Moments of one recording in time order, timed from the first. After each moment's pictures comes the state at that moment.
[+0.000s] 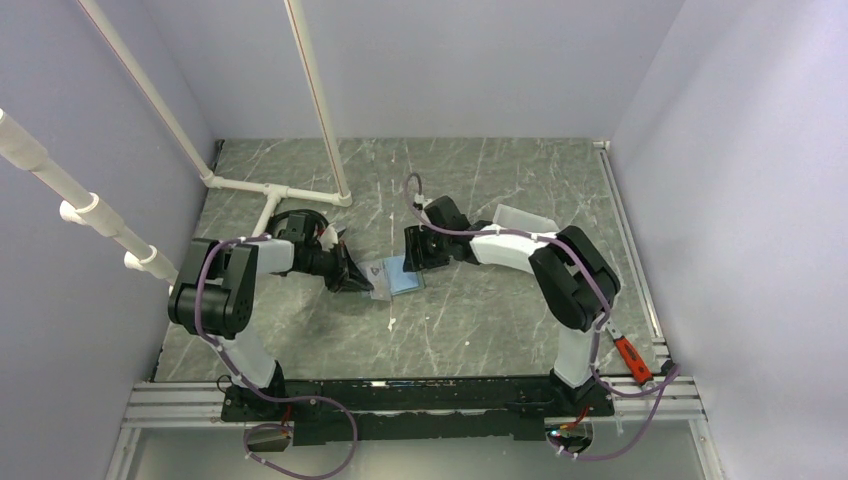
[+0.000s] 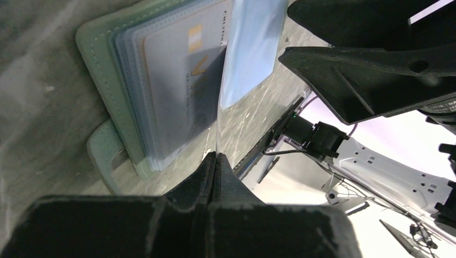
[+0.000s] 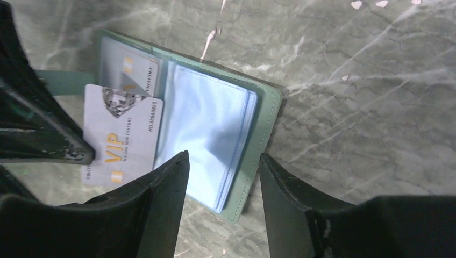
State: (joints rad) left arm -0.16 1.72 0.76 -0.19 0.90 -0.61; right arm 0.66 1.88 1.11 -0.08 -0.29 0.44
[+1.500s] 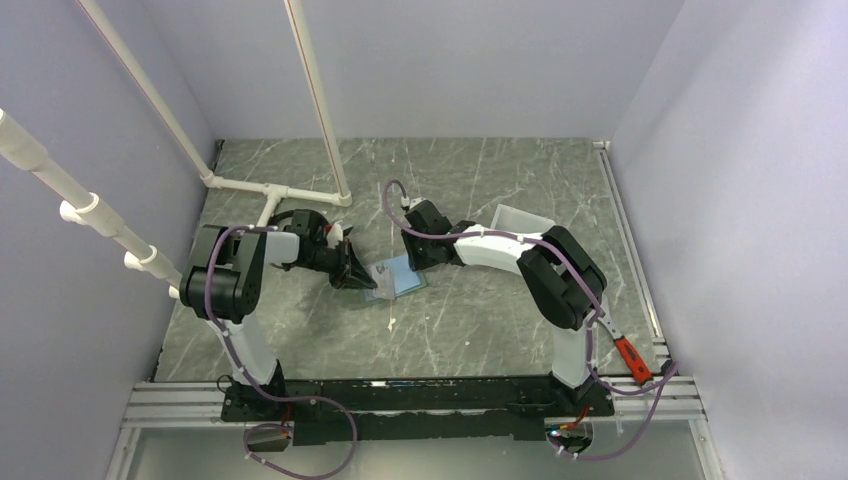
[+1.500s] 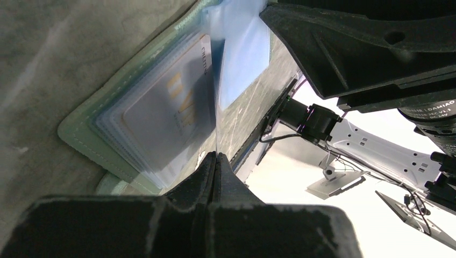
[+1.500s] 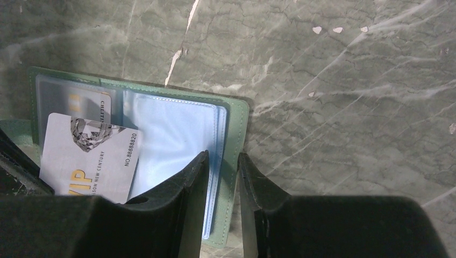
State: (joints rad) left arm -0.16 1.82 0.84 -0.24 1.00 -0.51; right arm 0.76 1.93 1.22 -0.22 0.03 0.36
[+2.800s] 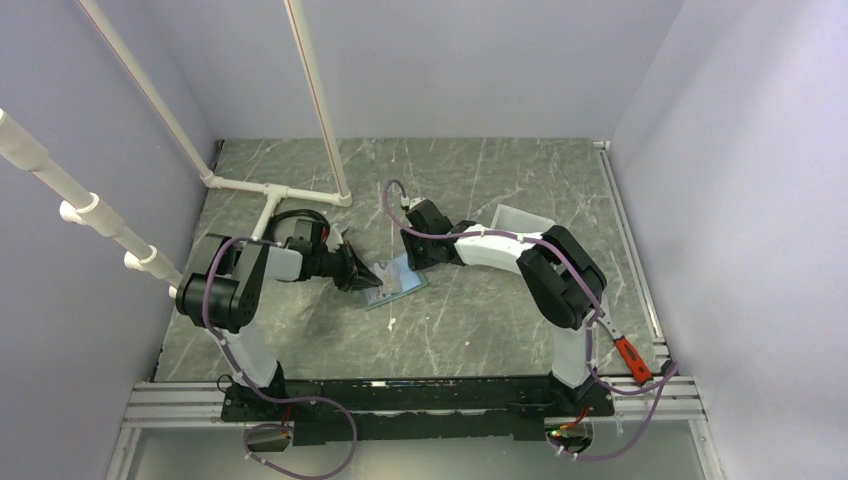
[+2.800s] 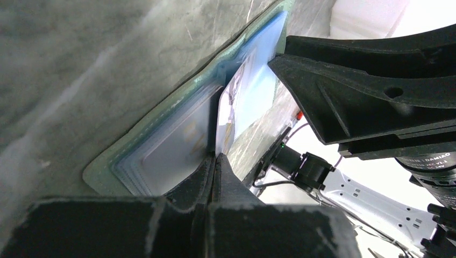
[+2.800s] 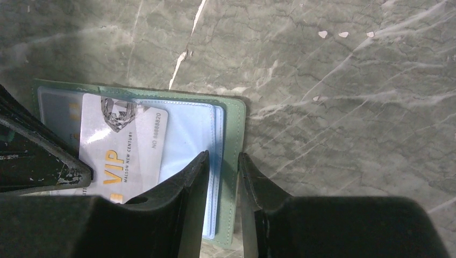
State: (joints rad) left arm -0.20 1.78 0.69 0.12 0.84 -0.83; right arm 0.76 1.93 1.22 -0.20 0.01 0.35
